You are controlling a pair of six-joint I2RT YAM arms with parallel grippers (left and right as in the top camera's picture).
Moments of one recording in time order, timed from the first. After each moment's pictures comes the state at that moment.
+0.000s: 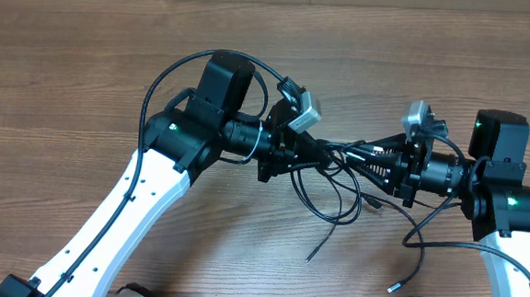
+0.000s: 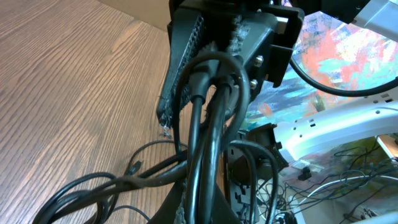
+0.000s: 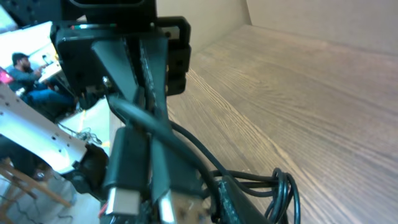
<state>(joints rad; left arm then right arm) -0.50 1.44 1.32 -0.62 1.07 0.21 -0.04 1.09 1.01 -0.74 -1.24 -0.41</state>
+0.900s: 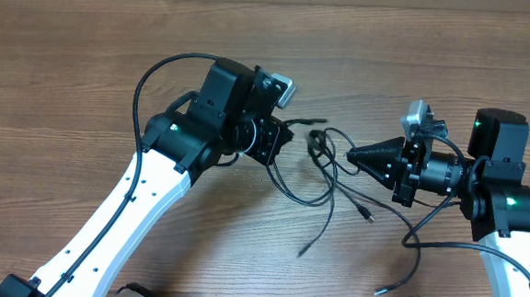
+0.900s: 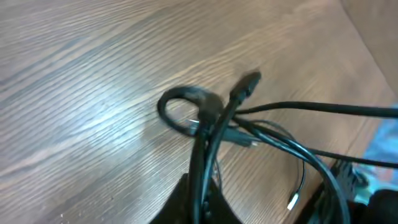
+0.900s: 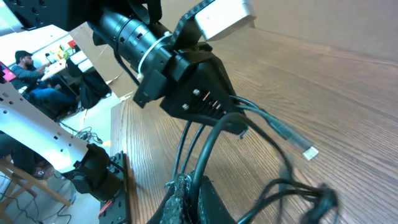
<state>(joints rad) -0.50 1.44 1.32 -0.75 0.42 -0.18 -0.04 1.09 1.01 -0.72 -1.25 -0.40</state>
